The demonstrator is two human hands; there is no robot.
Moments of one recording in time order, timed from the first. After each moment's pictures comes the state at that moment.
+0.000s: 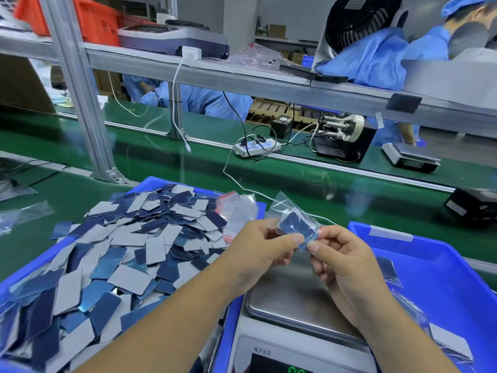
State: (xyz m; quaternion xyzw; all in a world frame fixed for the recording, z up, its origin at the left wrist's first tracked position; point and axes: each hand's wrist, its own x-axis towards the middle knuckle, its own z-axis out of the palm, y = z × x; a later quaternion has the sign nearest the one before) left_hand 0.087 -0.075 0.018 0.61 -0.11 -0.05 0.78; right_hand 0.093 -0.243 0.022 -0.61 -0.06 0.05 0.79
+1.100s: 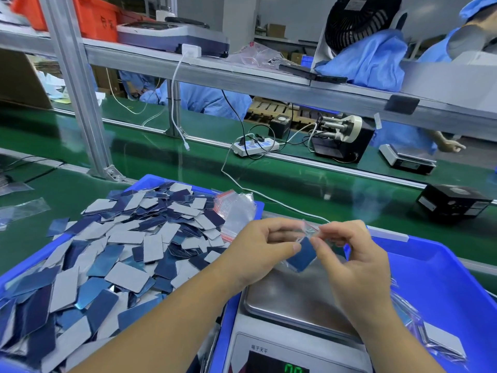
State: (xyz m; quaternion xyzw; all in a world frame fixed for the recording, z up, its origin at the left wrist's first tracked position) left_hand 0.086 -0.075 0.016 0.66 -0.12 -0.03 0.74; right_hand 0.089 -0.248 0.019 -0.78 -0.24 -0.32 0.49
